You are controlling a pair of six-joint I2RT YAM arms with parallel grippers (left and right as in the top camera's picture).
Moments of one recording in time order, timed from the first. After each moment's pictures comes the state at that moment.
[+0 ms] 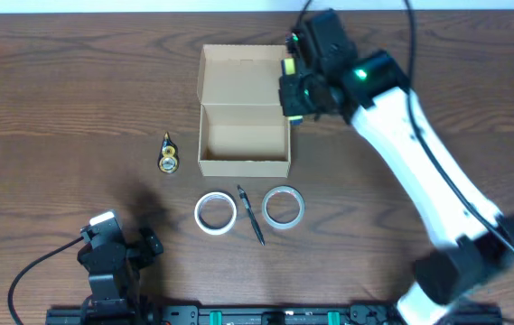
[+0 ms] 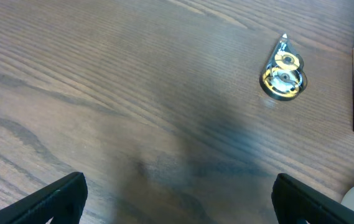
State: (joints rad) left arm 0.04 0.01 0.18 -0.81 -0.21 -0.25; right arm 0.51 1.85 1.87 -1.11 -0.04 0.32
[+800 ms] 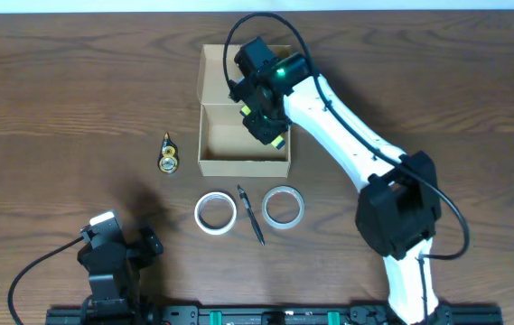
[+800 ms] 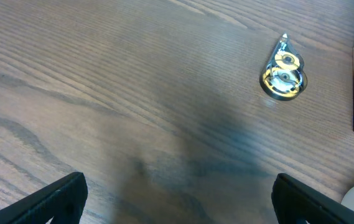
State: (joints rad) left arm 0.04 0.01 0.18 -0.81 -0.20 -0.25; right arm 0.60 2.17 1.95 -1.17 -0.02 -0.16
